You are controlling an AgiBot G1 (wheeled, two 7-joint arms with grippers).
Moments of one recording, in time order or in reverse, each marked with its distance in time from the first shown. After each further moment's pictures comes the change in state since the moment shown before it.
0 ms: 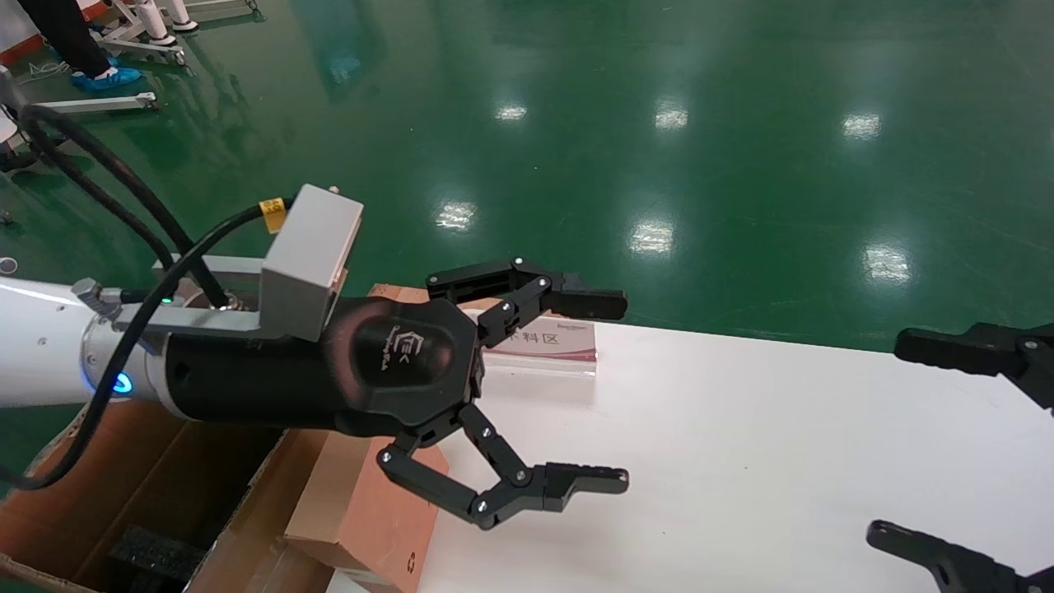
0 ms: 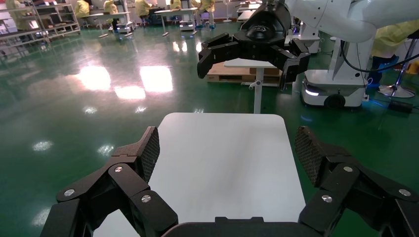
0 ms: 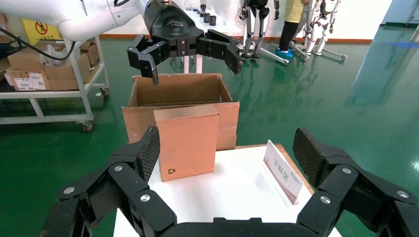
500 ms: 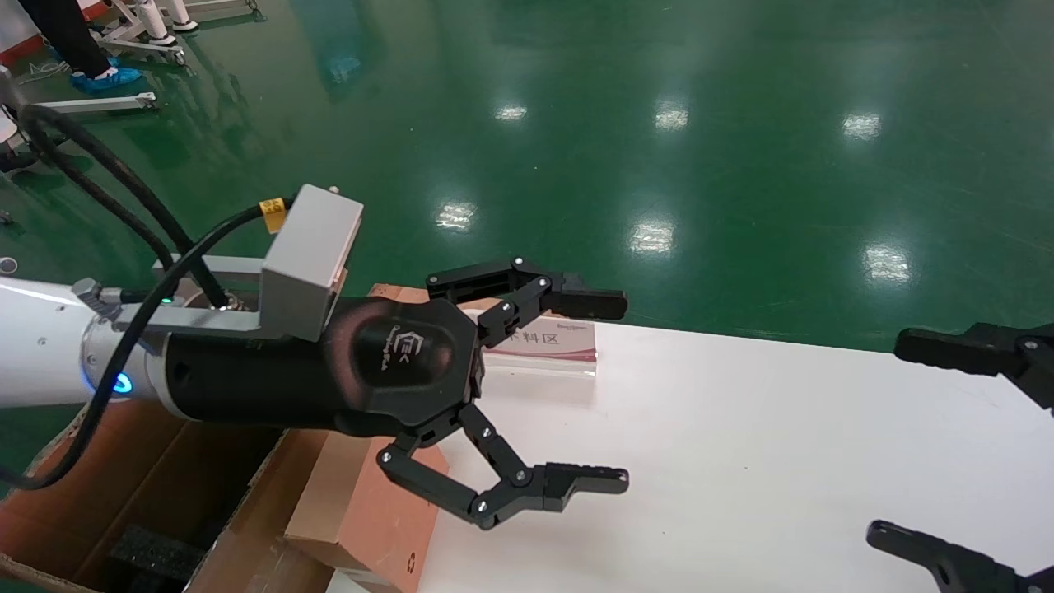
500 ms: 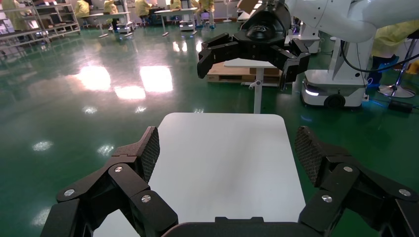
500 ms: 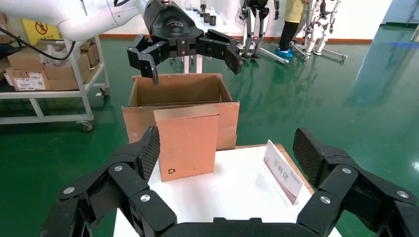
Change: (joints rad) left arm -0.006 -0.007 0.011 -0.005 0.028 -0.014 -0.019; right arm 0.000 0.000 0.000 0.000 0.000 0.000 0.000
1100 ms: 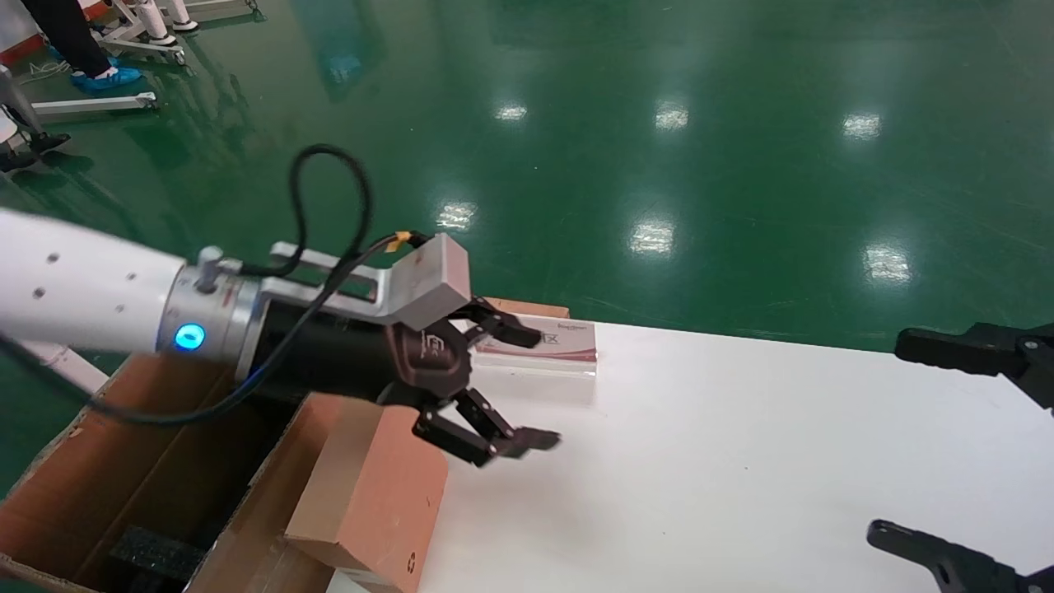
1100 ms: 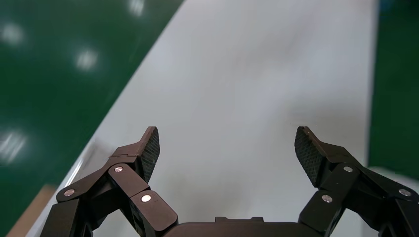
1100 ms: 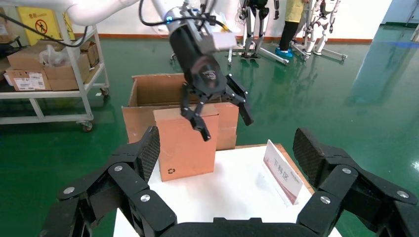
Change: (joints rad) left arm -0.290 0.001 0.225 -0.059 0.544 -0.022 -0.390; right arm 0.001 0.000 -0.001 -0.001 0.001 0.000 -0.001
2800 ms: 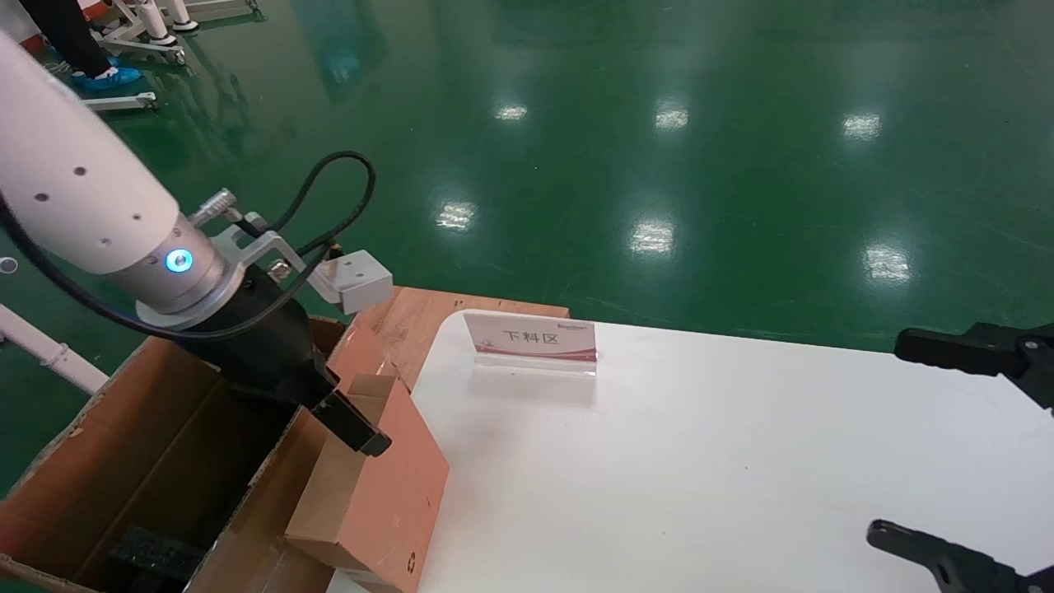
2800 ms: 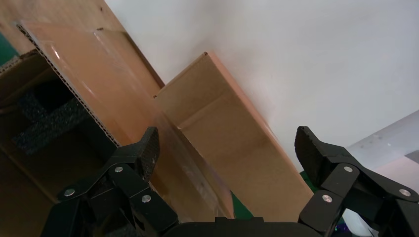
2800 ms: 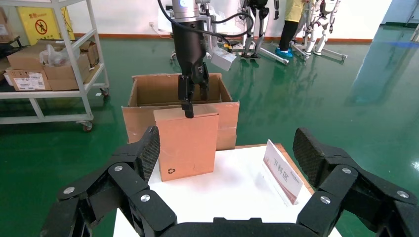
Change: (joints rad) left arm -0.807 0.063 1.049 -0.006 0.201 0.117 -0.877; right arm 0.001 0.002 -0.004 0.000 0.003 0.002 -0.002
